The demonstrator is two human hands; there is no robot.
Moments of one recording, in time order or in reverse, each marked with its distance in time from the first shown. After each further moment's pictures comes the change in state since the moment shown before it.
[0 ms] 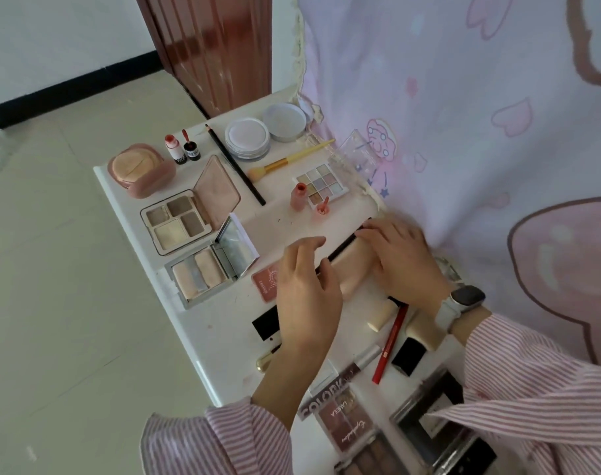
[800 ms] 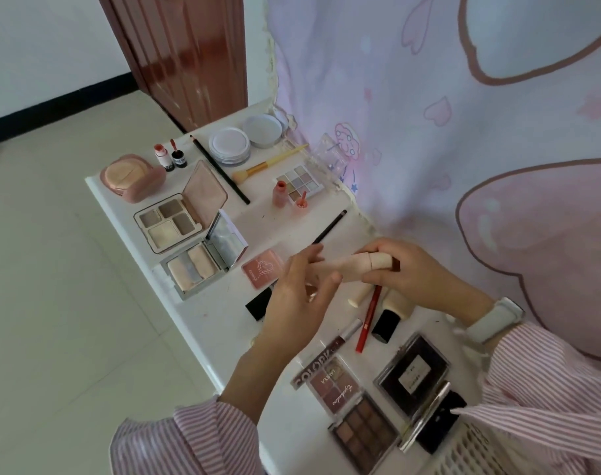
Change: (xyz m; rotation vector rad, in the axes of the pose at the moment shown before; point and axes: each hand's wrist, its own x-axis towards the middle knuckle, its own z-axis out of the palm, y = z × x) left_hand -0.025 0.001 -0.038 -0.278 -0.416 0.041; right_hand -0.056 -0.026 -0.071 0.720 -0.197 0.272
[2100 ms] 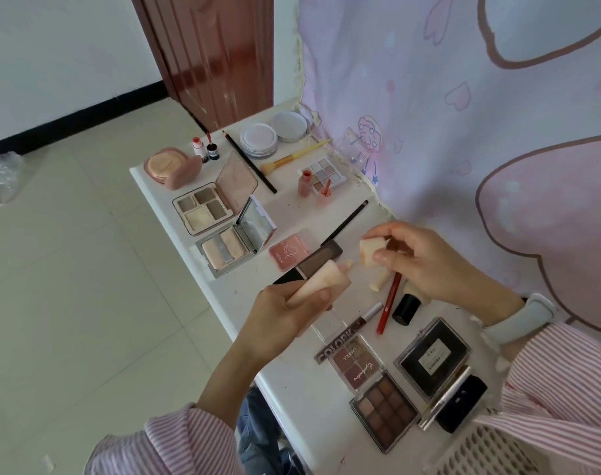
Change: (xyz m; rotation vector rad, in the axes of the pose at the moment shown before) left_hand -0.049 0.009 -0.056 -0.188 -0.189 -0.246; right_hand -0.028 -0.050 0.015 0.110 0.028 -0.092
